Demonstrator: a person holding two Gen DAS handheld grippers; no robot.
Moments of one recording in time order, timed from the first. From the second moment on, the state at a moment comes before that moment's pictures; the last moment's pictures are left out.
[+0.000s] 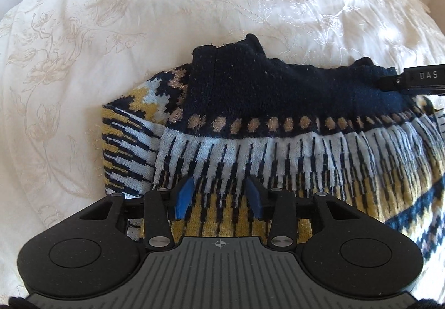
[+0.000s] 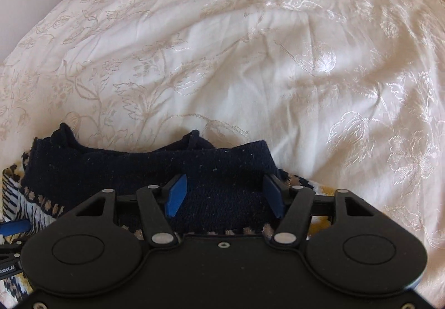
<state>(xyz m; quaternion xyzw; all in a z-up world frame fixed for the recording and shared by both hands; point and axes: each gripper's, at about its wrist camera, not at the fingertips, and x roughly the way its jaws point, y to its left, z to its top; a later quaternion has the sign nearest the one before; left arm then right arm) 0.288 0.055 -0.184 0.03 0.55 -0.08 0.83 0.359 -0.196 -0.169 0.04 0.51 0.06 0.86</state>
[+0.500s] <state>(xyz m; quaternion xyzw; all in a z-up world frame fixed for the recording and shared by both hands) 0.284 0.049 -0.186 0.06 0.54 -0.08 0.84 0.270 -0.144 -0.188 -0.09 0.52 0.08 0.85</state>
